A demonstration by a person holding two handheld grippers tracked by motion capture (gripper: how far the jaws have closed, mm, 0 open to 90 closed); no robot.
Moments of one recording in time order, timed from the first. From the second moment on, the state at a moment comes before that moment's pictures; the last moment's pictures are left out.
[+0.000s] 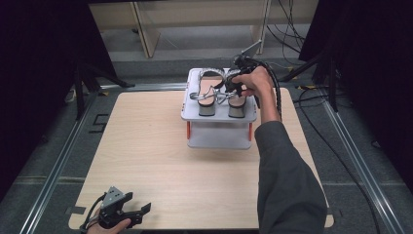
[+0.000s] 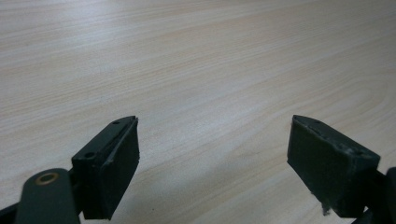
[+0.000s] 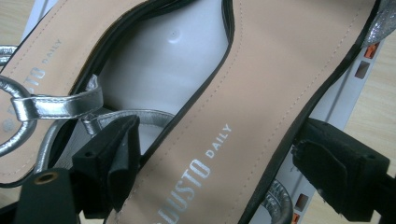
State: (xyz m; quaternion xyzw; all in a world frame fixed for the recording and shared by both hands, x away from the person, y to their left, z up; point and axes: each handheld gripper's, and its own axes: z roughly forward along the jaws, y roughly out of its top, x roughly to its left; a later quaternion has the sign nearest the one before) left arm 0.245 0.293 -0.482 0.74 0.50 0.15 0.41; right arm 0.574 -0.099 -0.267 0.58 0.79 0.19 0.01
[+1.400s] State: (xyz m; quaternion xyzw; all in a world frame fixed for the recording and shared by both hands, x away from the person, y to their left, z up) left arm 0.246 0.297 -0.482 0.75 0.51 0.16 0.40; right arm 0.460 -0.186 -0.256 0.49 0.80 0.34 0.07
